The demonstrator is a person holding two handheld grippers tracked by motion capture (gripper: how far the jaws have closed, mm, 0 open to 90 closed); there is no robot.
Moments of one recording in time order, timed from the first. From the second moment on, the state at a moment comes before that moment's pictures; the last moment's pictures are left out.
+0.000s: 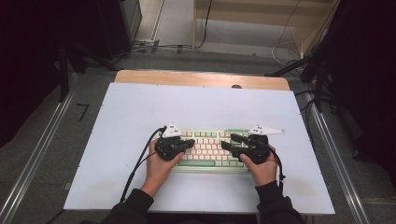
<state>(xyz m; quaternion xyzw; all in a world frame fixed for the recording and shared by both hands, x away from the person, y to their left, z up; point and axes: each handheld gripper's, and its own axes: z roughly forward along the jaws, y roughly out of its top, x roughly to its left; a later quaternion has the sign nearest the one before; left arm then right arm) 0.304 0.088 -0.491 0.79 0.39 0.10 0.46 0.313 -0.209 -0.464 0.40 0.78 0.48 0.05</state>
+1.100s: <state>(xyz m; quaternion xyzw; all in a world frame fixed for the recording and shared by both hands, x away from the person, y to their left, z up) 0.297 0.103 -0.470 0.77 0.39 0.09 0.50 0.314 -0.209 -0.466 0.40 0.78 0.48 0.05</state>
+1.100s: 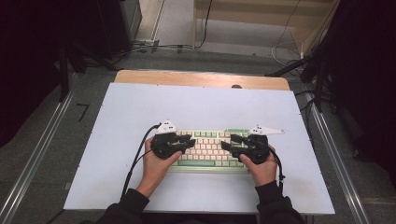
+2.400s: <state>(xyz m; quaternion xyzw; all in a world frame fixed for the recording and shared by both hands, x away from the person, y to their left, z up) 0.262 0.205 -0.486 0.67 0.50 0.13 0.53 0.296 -0.198 -0.459 0.34 0.80 0.48 0.08</state>
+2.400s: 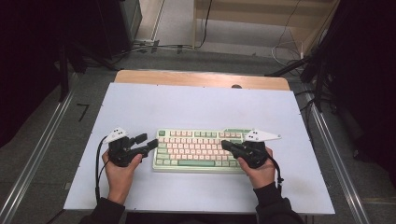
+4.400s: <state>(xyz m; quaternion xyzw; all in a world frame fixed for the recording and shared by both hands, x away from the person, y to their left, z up) 0.260 0.182 -0.485 0.71 0.44 0.12 0.54 0.312 -0.224 -0.473 0.42 0.75 0.50 0.05</state>
